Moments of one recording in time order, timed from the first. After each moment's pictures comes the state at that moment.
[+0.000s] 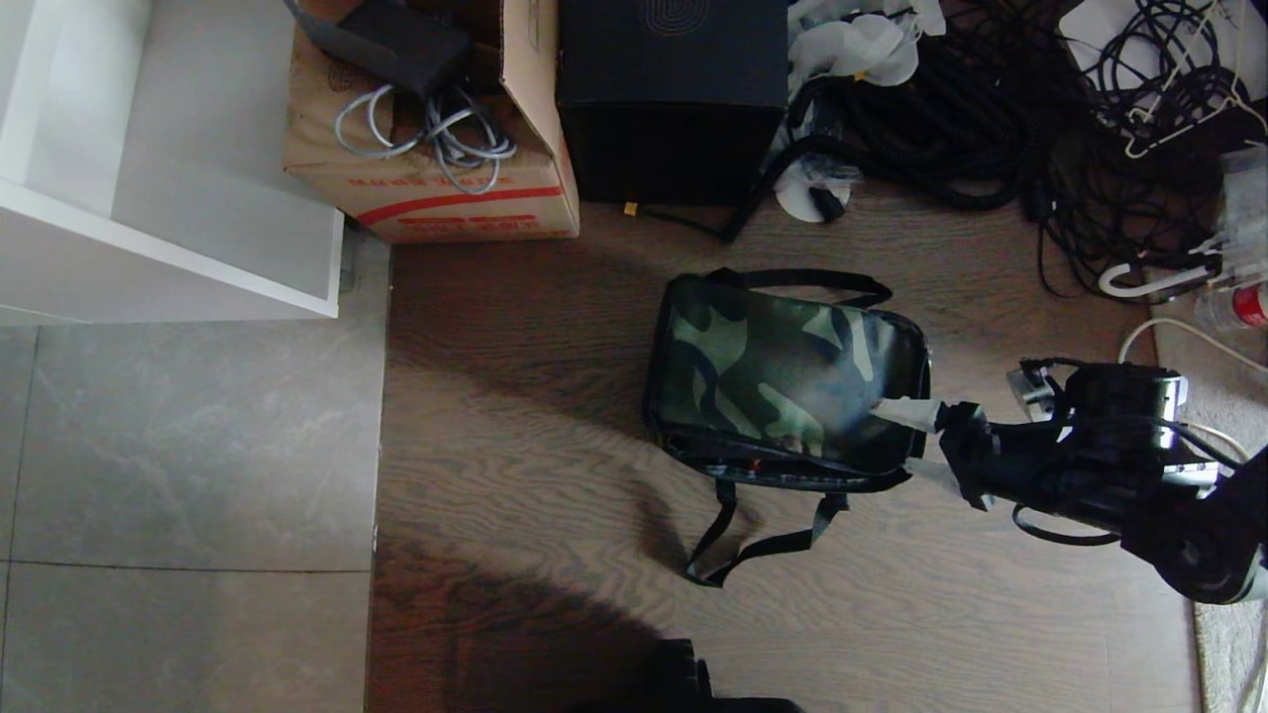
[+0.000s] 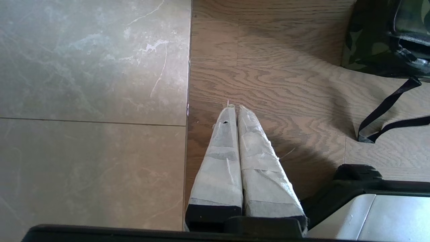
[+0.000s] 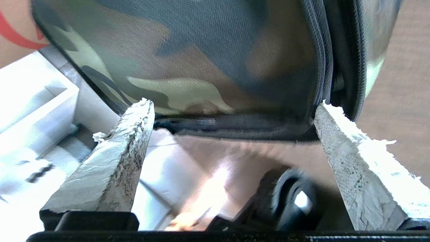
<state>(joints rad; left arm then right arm) 0.00 0.00 0.00 0.00 0.00 0.00 0.03 1.94 -0.58 -1.01 0.50 0.81</state>
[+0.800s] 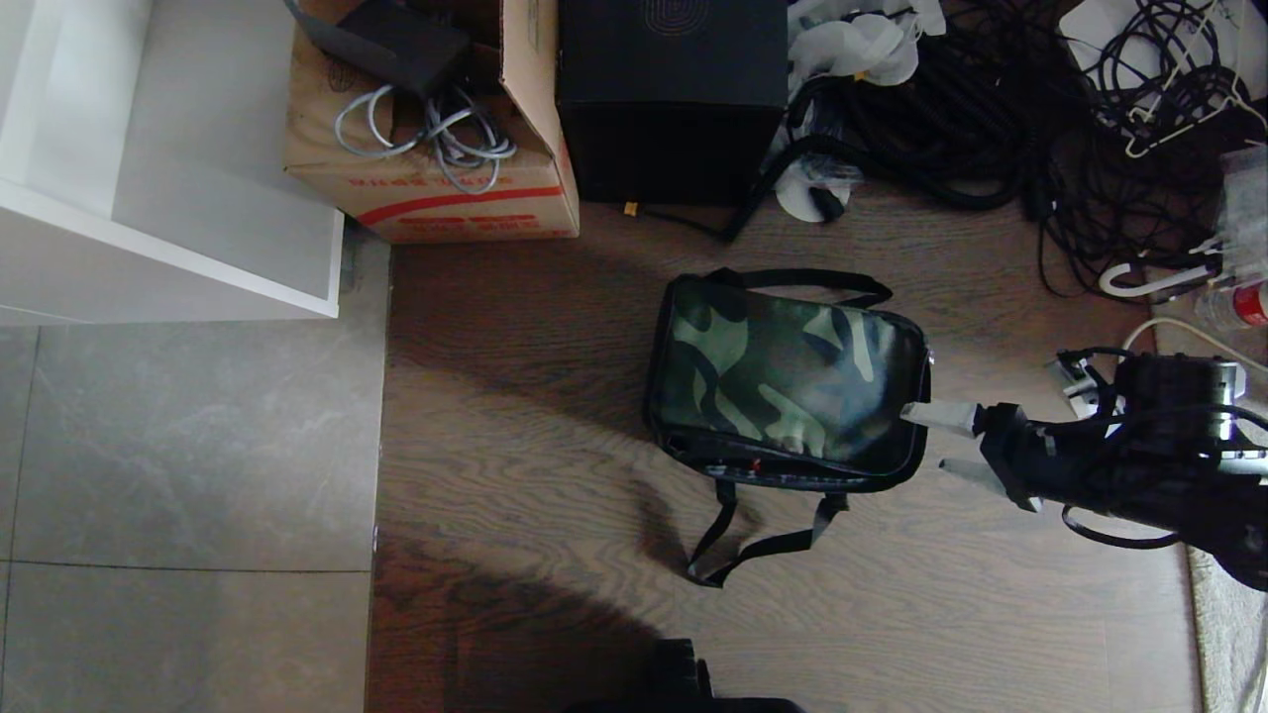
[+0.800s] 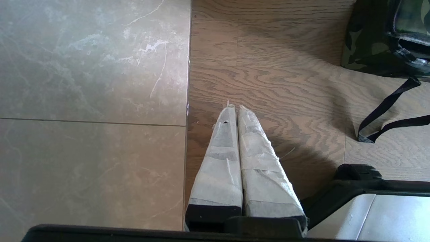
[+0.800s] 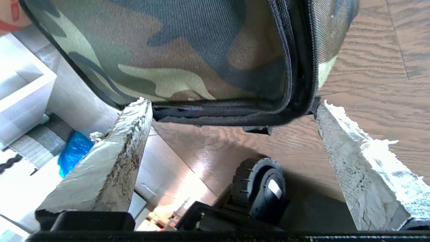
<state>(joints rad) 0.00 0.00 0.00 0.00 0.00 0.00 -0.04 1.84 -0.60 -0.83 0.55 0.66</state>
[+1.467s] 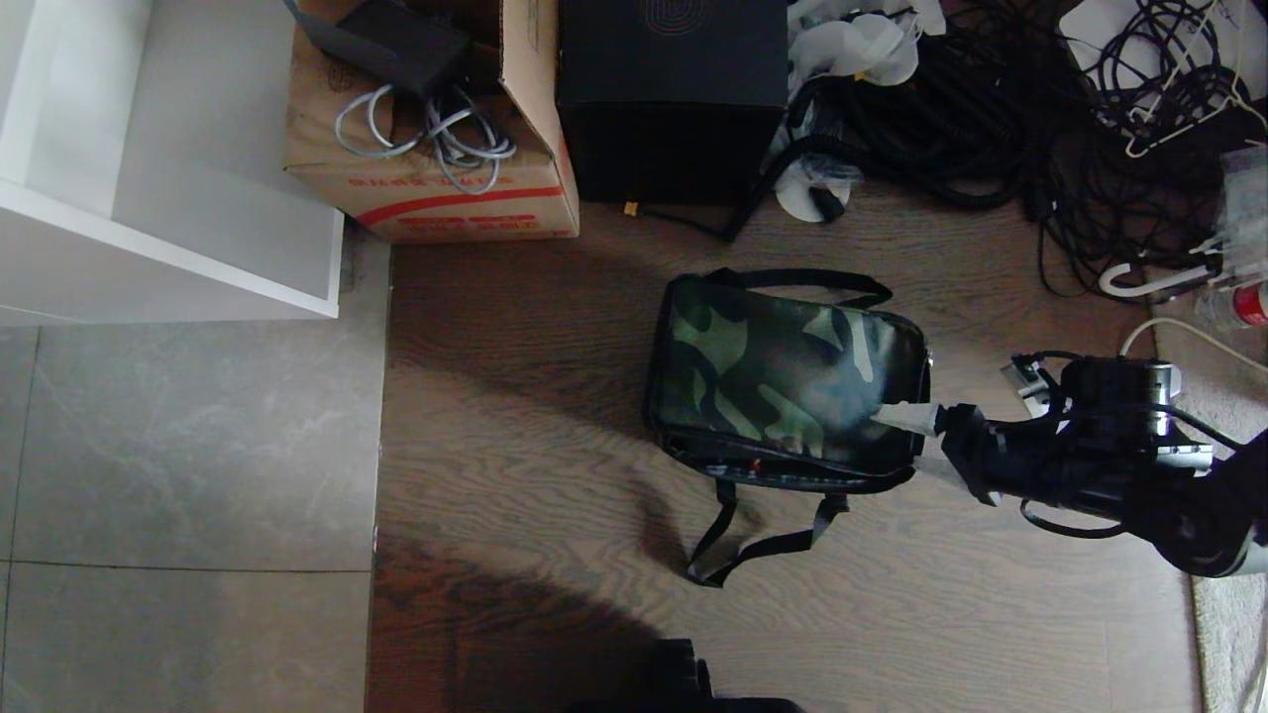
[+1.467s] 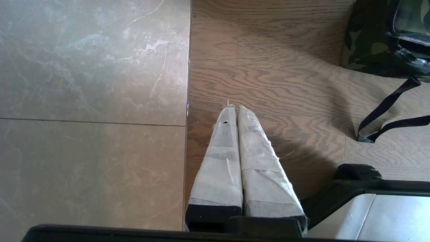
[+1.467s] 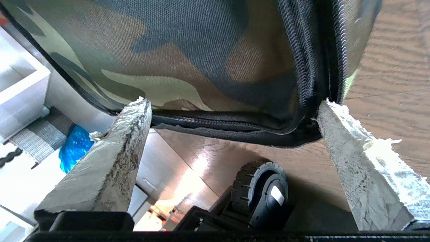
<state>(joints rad) 0.00 0.00 0.00 0.00 0.00 0.00 0.01 1.96 -0.66 -0.87 0.54 0.67</state>
